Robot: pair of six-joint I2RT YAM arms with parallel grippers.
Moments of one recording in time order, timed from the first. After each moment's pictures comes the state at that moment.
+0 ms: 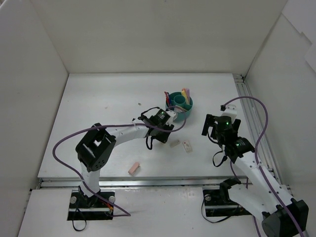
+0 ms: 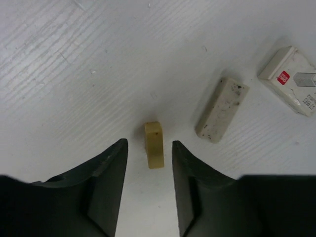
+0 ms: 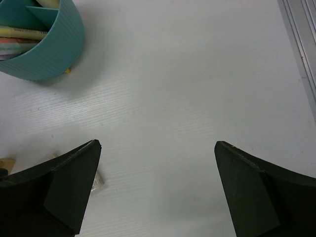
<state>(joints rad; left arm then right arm) -0.82 1.89 1.31 -0.40 0.04 -0.23 0.34 0.87 0.67 -0.45 0.41 0.36</state>
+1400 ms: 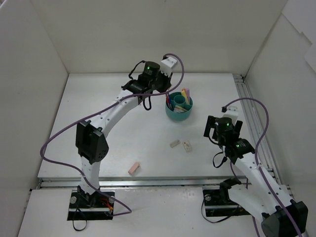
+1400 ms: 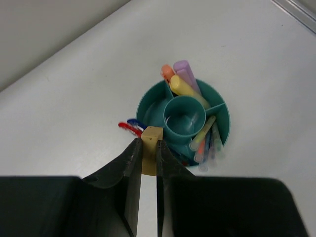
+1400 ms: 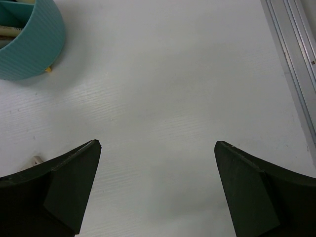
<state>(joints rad) -0.62 1.94 1.90 -0.40 0.11 0.02 0.32 0.85 0.64 -0.46 0.45 0.33</state>
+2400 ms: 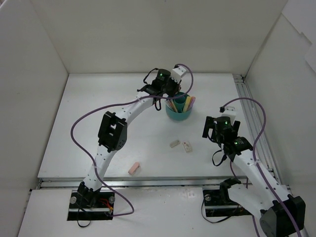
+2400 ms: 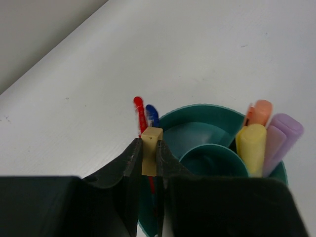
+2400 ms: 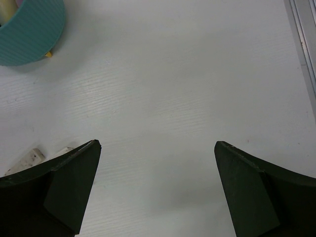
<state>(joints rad) -0.61 2.37 2.20 -0.26 0.19 0.12 0.30 0.91 0.65 -0.46 0.40 0.34</state>
